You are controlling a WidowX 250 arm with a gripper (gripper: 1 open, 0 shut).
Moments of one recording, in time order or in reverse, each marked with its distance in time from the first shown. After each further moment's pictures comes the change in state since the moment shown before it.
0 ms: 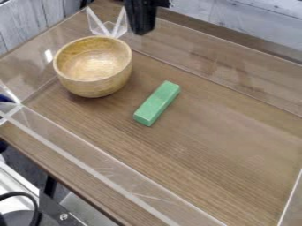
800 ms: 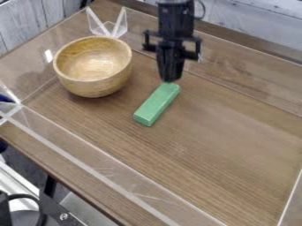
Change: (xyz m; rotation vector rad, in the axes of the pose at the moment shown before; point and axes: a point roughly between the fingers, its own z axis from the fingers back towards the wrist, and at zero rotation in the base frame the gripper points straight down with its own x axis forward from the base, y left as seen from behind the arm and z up) arm 0.025 -0.028 -0.073 -0.045 0.110 -0.058
